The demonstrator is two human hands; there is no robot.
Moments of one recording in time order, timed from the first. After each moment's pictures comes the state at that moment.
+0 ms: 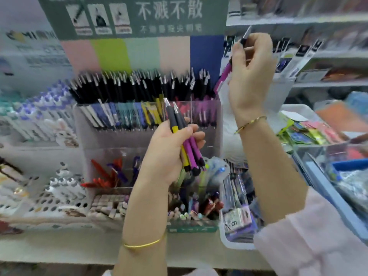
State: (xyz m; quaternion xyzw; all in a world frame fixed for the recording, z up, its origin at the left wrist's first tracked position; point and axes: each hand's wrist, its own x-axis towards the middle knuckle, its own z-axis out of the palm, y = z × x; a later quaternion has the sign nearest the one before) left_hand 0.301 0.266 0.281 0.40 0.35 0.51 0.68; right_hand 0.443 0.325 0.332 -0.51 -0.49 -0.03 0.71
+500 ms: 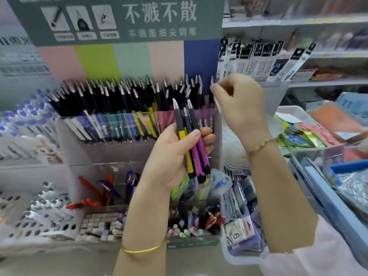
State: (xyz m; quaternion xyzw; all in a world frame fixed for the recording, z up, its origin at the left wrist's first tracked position) left_hand 0.310 0.292 0.275 0.43 0.28 0.47 0.72; right_hand 0.454 0.327 0.313 -0.67 -0.58 -0.02 0.46
